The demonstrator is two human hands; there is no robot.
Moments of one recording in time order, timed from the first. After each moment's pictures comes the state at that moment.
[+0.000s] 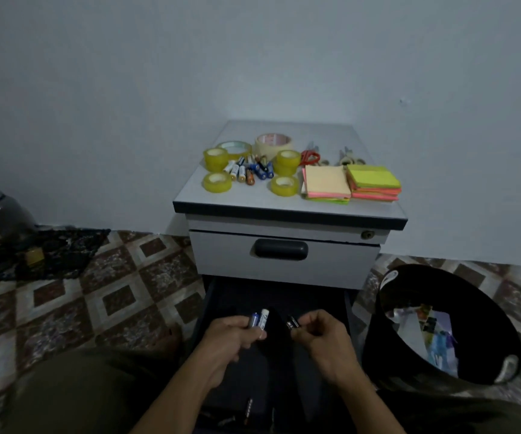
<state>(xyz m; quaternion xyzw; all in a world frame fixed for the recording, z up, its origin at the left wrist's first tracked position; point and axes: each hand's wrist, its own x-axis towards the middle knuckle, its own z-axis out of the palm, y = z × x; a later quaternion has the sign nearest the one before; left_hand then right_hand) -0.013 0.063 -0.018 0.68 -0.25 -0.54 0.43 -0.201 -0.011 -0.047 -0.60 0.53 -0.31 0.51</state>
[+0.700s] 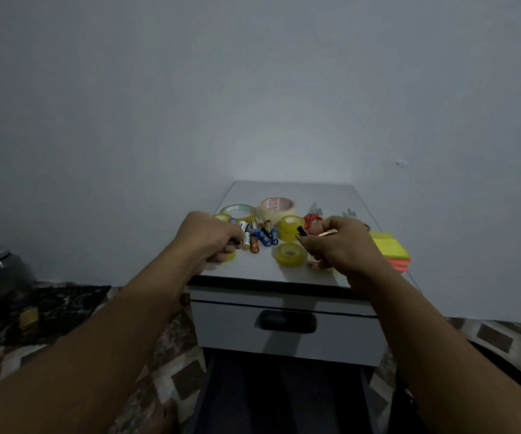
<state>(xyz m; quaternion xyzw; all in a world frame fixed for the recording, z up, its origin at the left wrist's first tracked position) 0.059 -0.059 0.214 0.71 -0.34 -0.33 0.52 -0.148 -0.123 0.201 -0.66 0.44 -0.41 0.45</state>
